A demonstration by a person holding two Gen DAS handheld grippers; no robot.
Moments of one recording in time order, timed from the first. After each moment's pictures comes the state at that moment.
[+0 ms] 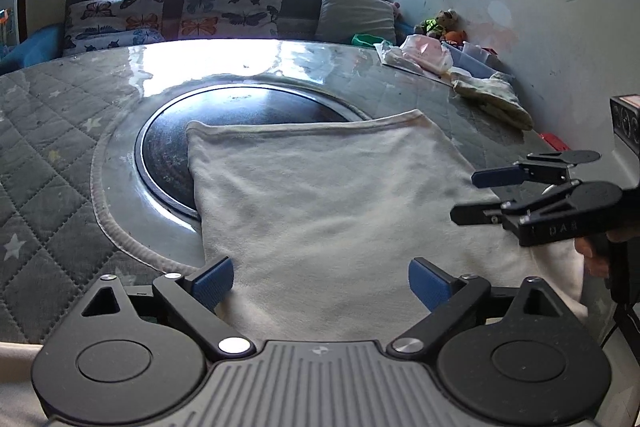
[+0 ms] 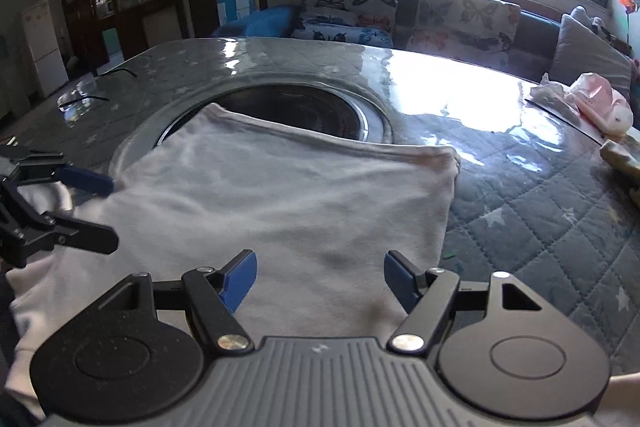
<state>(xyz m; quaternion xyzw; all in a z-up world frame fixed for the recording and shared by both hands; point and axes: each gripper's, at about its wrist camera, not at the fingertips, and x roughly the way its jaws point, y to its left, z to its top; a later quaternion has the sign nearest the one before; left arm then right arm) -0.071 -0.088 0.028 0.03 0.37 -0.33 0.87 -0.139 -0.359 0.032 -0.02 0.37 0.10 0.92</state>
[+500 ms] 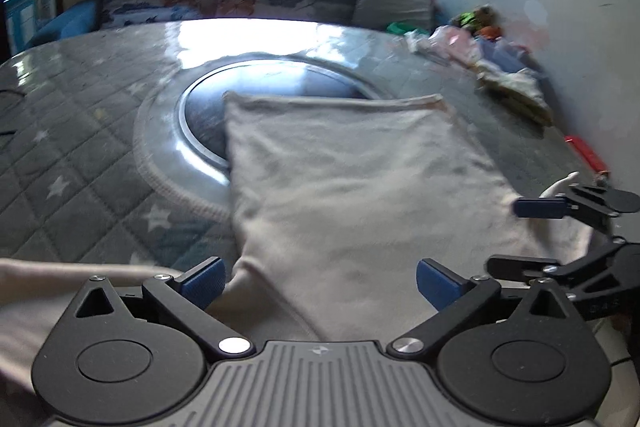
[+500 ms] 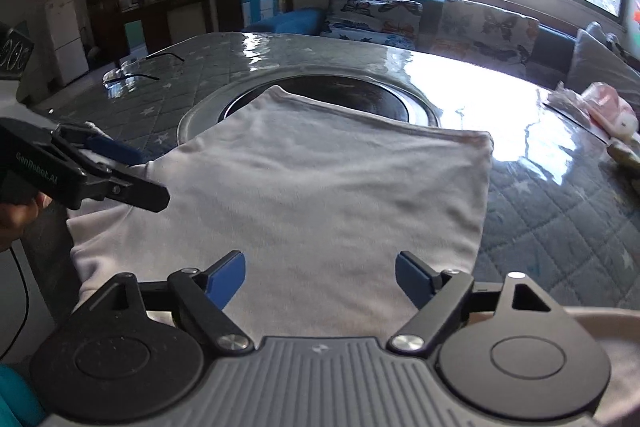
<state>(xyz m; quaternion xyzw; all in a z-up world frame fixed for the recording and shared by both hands) -0.102 -0.075 0.037 0.02 0.41 -0.26 0.87 -0.200 -0.325 0.037 -0.03 0.37 0.12 0.92</state>
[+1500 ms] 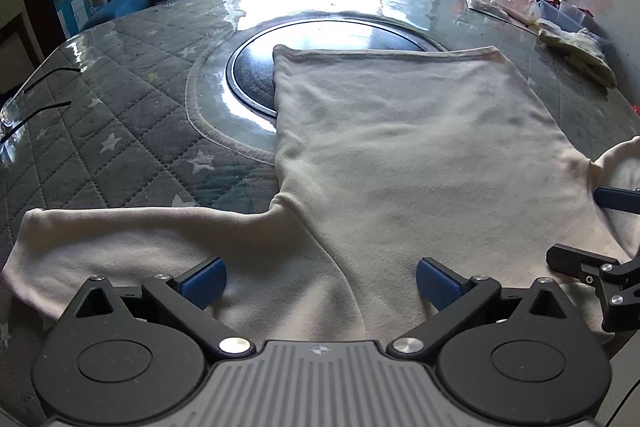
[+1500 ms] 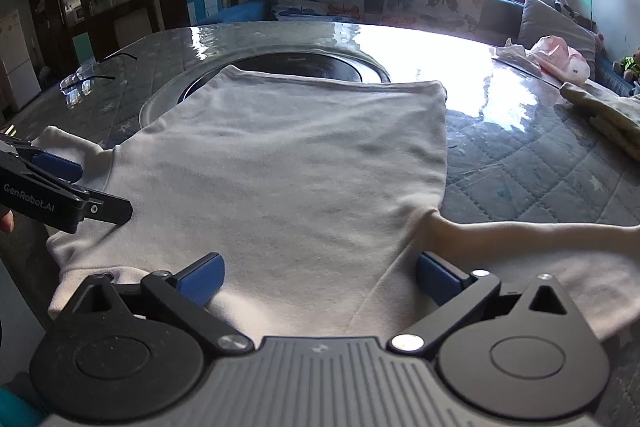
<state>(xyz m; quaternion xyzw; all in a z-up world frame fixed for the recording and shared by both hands) -0.119 -0.089 0.022 0.08 0.45 -0.16 0.87 -0.220 -0.324 0.019 0.00 0.39 0.04 0.92</state>
